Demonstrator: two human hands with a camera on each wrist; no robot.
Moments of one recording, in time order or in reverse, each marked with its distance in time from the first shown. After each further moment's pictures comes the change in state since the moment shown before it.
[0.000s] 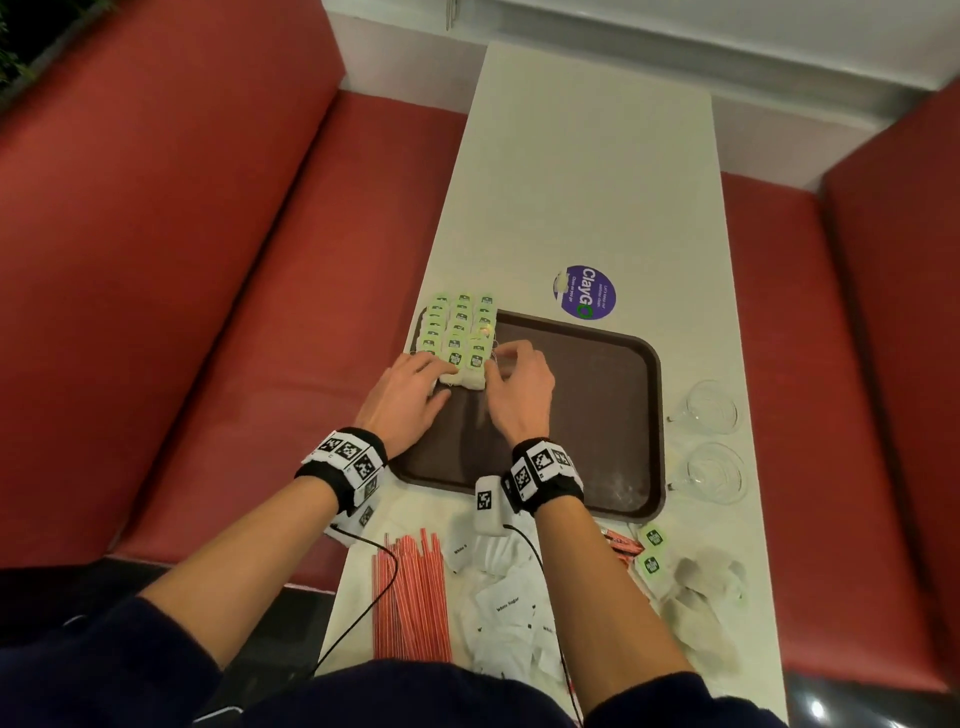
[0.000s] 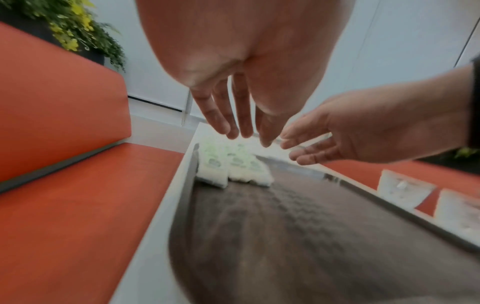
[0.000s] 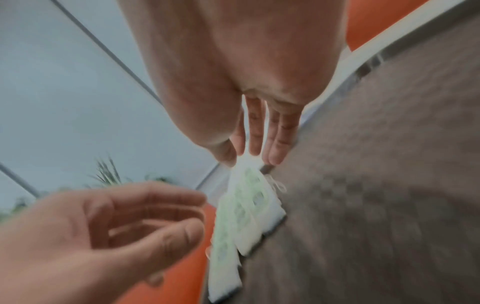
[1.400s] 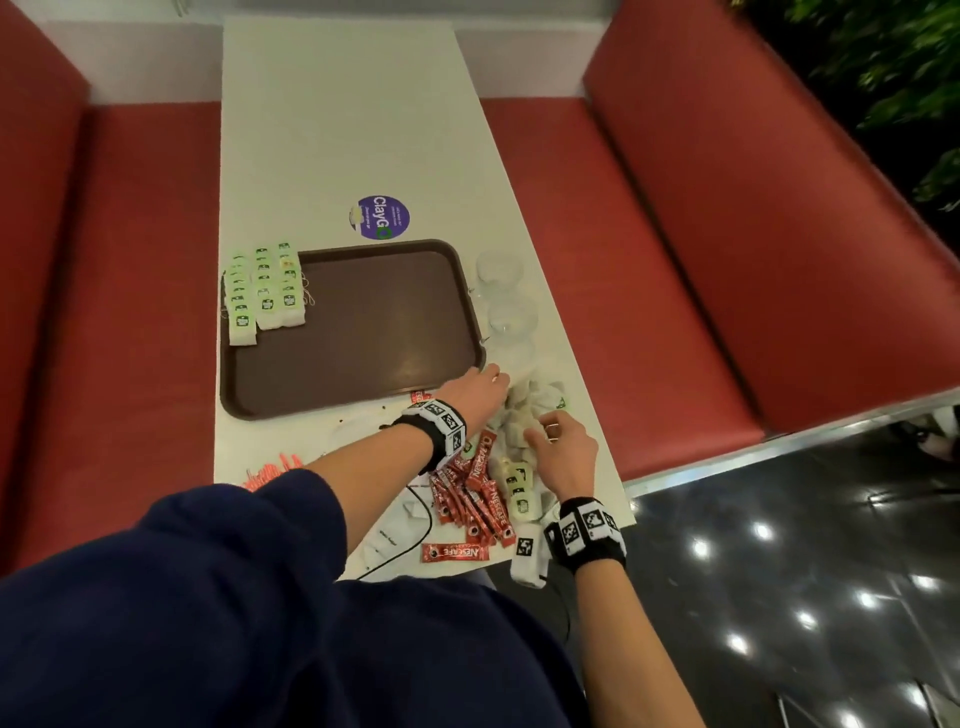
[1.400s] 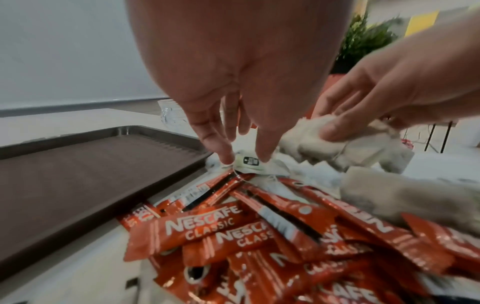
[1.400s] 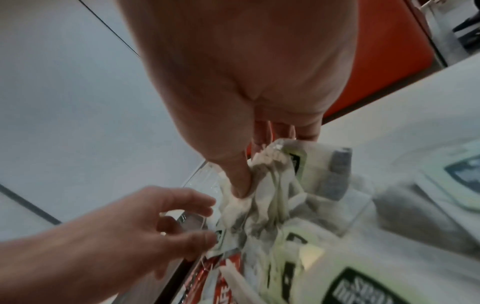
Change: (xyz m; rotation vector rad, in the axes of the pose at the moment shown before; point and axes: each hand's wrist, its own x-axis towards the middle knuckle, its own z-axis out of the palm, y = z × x) left_hand -0.063 0.293 0.156 0.349 -0.516 0.508; right_hand -0.261 0.205 -0.220 -0.005 0.225 0.502
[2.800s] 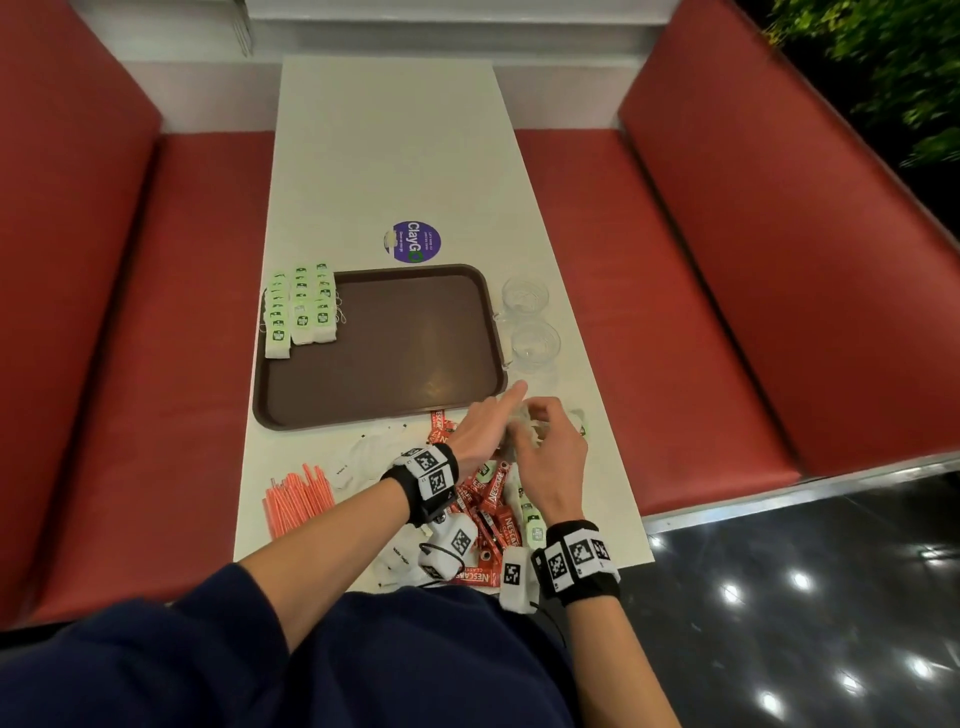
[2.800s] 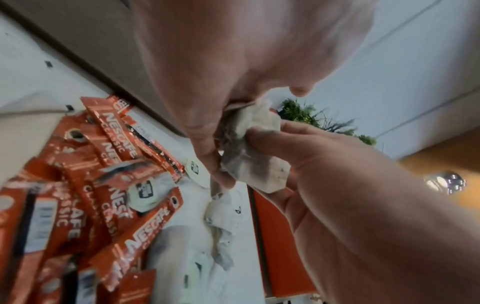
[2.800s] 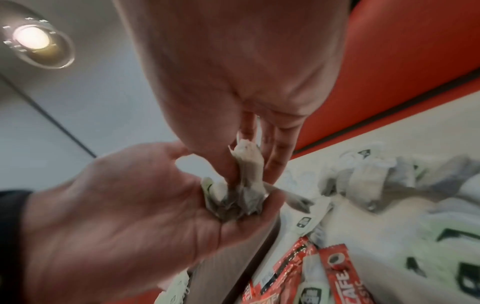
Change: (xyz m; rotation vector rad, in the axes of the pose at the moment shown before) left_hand -0.043 0.021 -0.034 -1.431 -0.033 -0.475; right_hand -0.023 -0.072 0.002 0.176 0.030 -0.317
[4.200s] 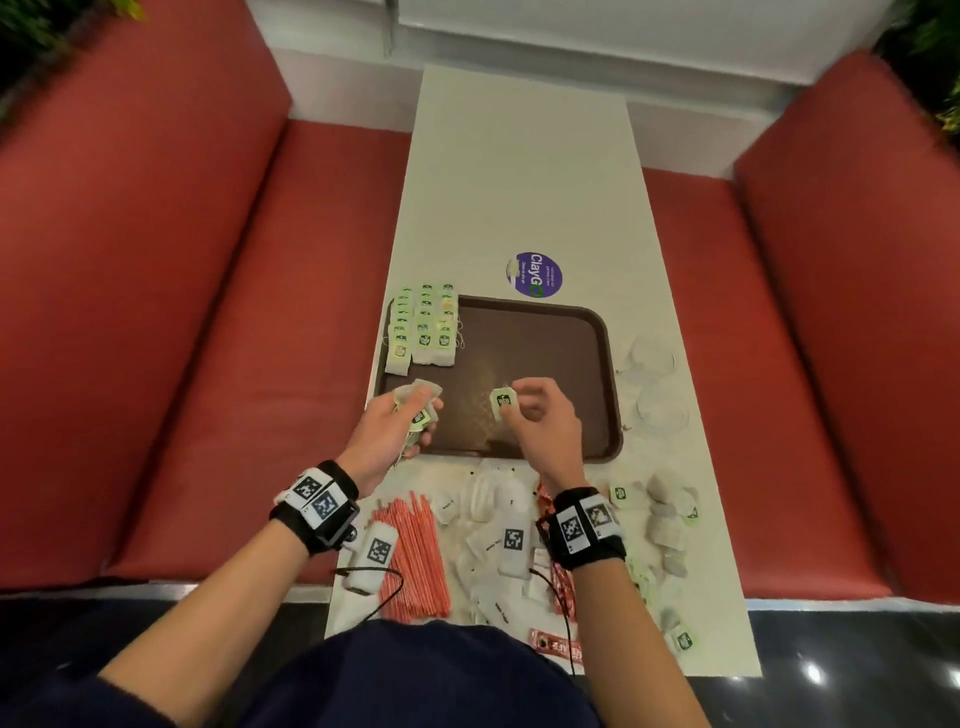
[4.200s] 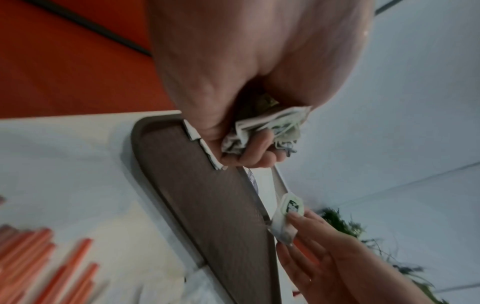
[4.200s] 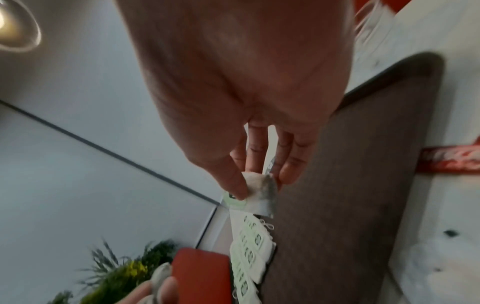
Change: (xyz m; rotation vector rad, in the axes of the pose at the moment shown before) left_hand -0.074 -0.063 -0.257 -0.394 0.400 0.181; right_hand 0.056 -0.110 0.157 0.151 -0.297 0.072
